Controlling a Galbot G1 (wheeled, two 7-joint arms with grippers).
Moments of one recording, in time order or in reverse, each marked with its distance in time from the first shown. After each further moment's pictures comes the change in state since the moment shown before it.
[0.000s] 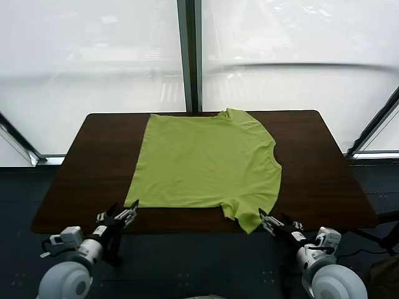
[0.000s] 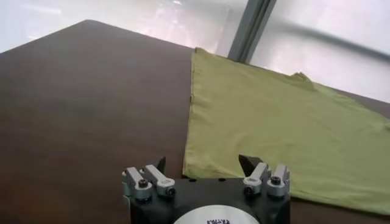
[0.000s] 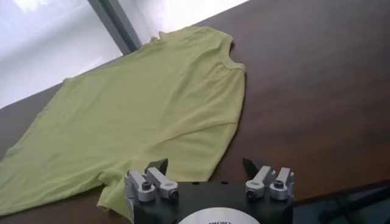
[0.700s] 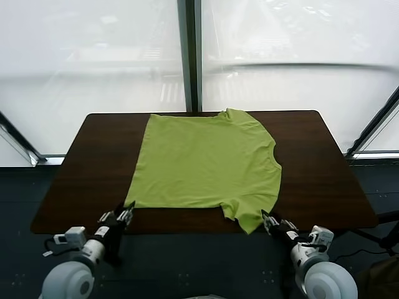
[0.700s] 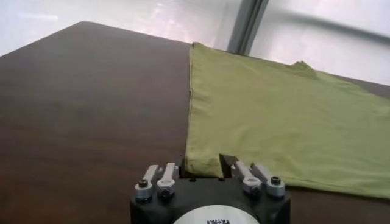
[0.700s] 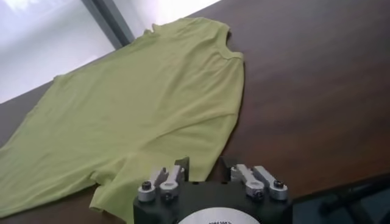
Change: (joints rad) left arm 0.012 -0.011 0.008 0.011 0.018 0.002 -0.004; right arm -0.008 -0.005 -0.012 -0.010 0.003 -0.008 0.001
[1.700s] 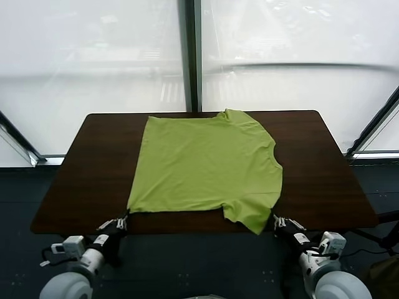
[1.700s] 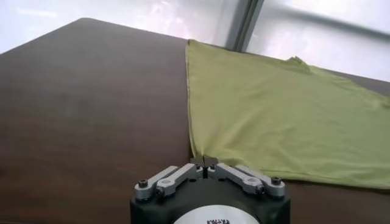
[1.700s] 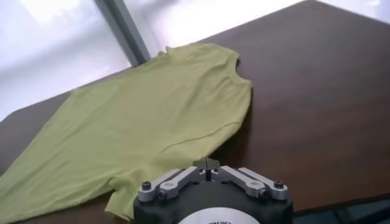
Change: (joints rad) left arm 0.144 -0.018 -0.057 -0.135 0.016 -0.016 0.000; right arm -0.197 -0.049 0.095 0.167 -0.106 0.118 -0.059
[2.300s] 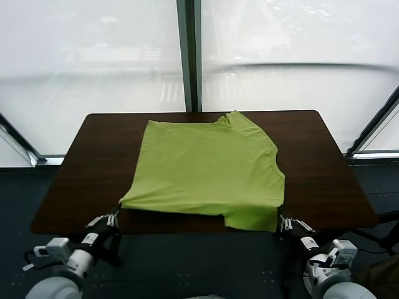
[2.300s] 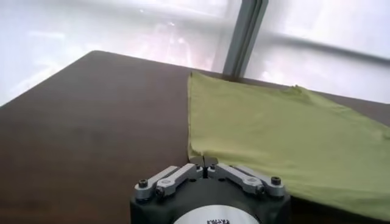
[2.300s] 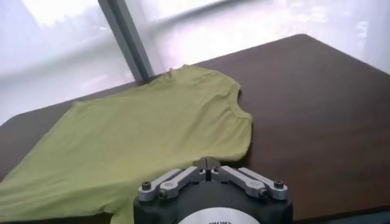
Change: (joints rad) left arm -0.112 -0.051 -0.009 -0.019 -0.015 0.020 -0.014; right arm 0.137 -0.006 -0.025 -0.039 -0.033 0.005 -0.009
